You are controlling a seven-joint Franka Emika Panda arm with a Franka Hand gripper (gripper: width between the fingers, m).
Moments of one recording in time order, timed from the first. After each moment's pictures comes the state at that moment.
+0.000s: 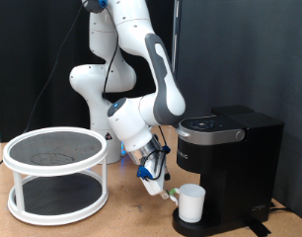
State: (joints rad) arm -0.13 0.18 0.24 -2.58 1.35 2.71 1.72
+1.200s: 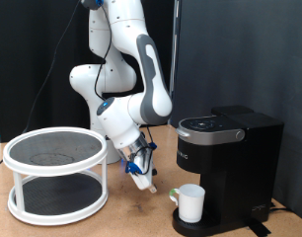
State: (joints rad) arm -0.16 0.06 0.22 -2.74 1.46 2.63 1.49
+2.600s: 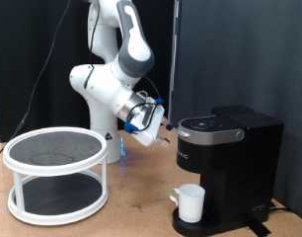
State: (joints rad) arm -0.19 -0.39 0.15 -2.81 1.47 2.22 1.86
